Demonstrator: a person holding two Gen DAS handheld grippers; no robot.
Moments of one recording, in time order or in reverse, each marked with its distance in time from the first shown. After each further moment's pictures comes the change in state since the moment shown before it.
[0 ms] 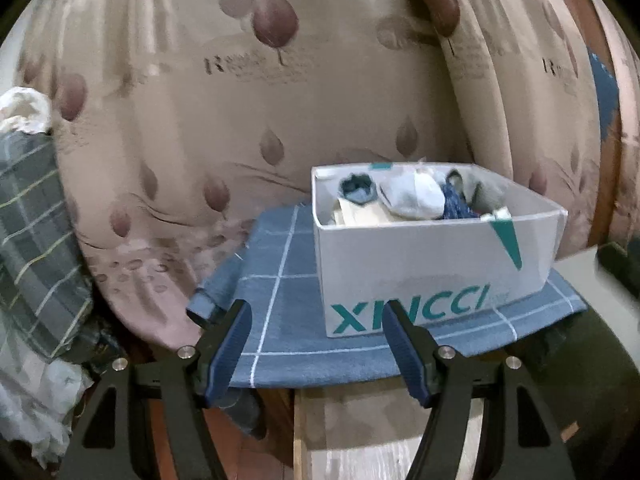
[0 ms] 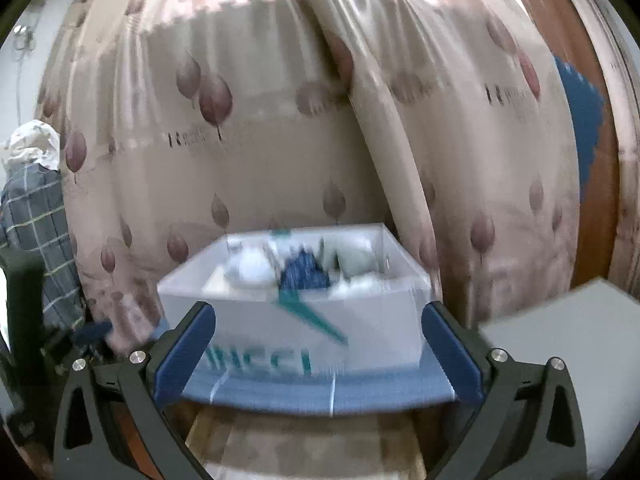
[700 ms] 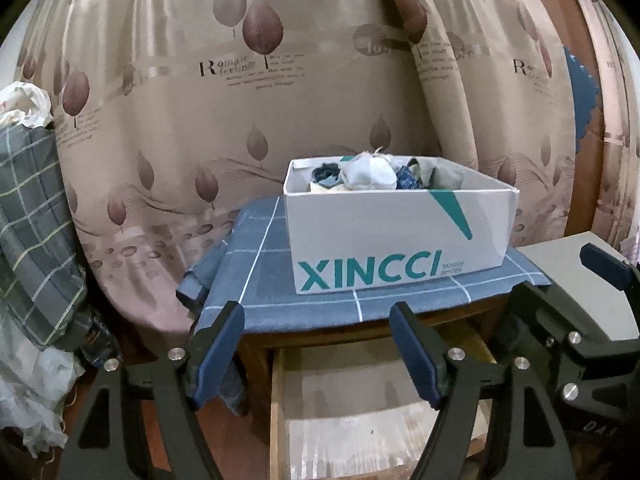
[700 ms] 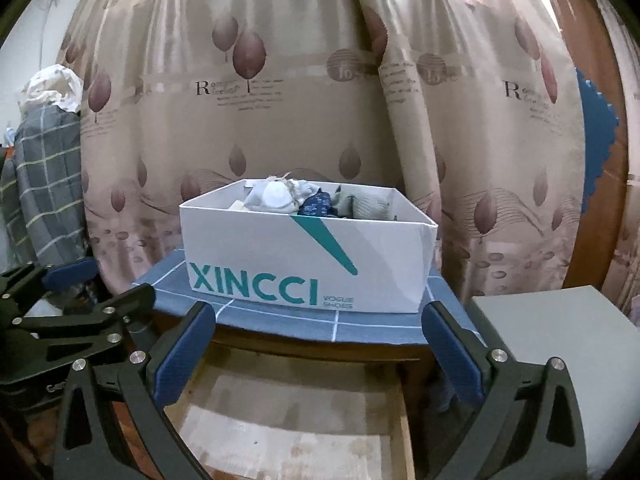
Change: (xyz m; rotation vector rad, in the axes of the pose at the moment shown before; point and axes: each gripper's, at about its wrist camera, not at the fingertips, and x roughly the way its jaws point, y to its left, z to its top) left arm -0.043 -0.019 -0.031 0.009 0.023 -0.049; right arm -0.019 0.015 -0.037 -0.136 0.058 0.013
